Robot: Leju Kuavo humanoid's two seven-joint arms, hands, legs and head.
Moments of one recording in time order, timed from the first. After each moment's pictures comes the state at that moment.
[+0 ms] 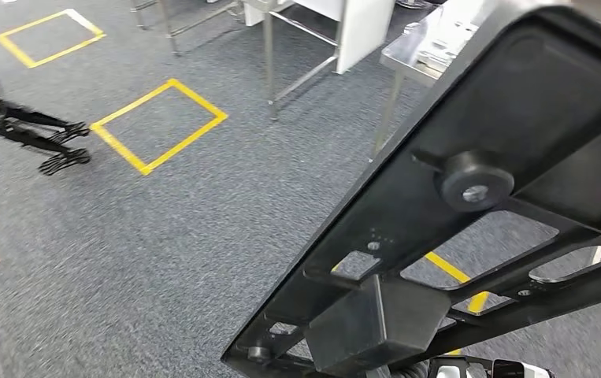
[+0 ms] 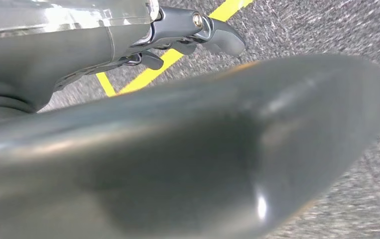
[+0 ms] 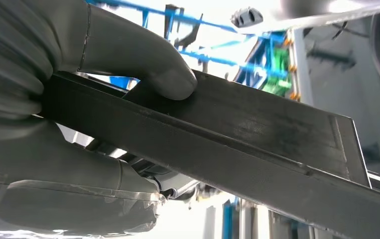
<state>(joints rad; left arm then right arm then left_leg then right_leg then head) -0.07 -0.12 1.18 -0.21 -0.76 0.04 -0.30 0.01 -0.09 0.49 -1.92 -0.11 0.45 -0.70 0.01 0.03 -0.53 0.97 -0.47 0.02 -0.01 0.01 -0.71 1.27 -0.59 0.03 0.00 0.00</state>
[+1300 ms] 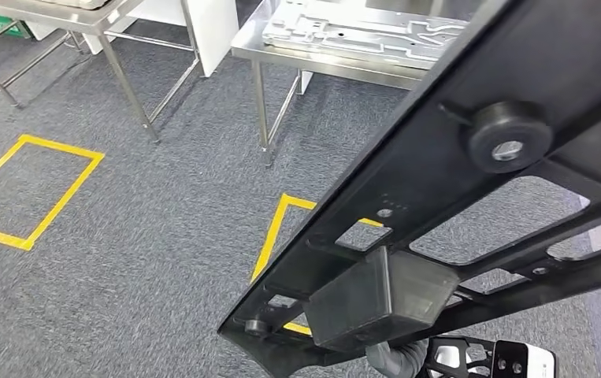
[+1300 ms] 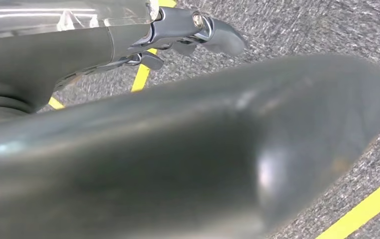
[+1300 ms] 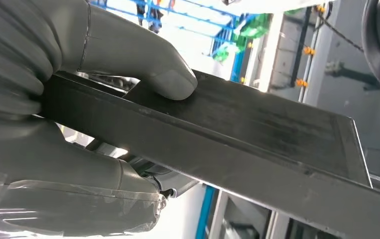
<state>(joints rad) -0.09 -0.11 1.16 -0.21 -0.81 0.01 -0.31 -0.08 -0.07 0.50 -1.91 -0.14 0.42 -0.68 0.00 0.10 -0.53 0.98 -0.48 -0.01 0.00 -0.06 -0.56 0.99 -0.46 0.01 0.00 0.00</state>
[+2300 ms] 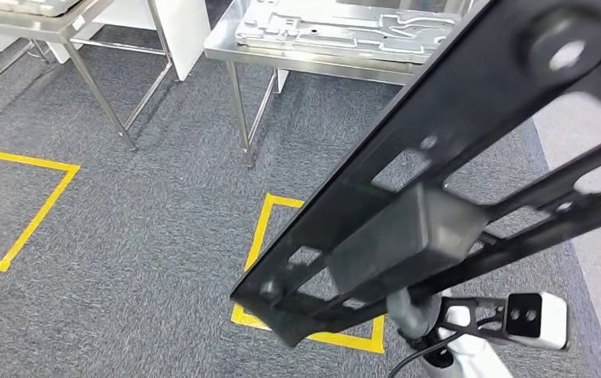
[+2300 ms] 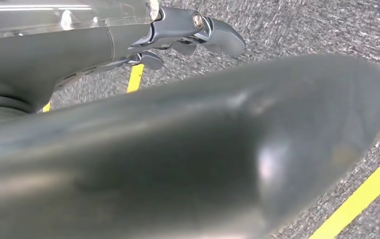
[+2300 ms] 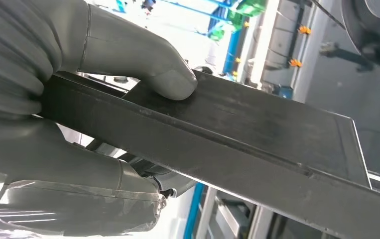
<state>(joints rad) -0.08 -0.10 1.16 -0.21 -0.81 -0.02 -0.32 -0.25 -0.16 0.51 -1.84 -0.31 0.37 -0.70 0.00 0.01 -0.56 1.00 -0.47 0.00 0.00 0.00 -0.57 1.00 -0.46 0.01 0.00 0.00</state>
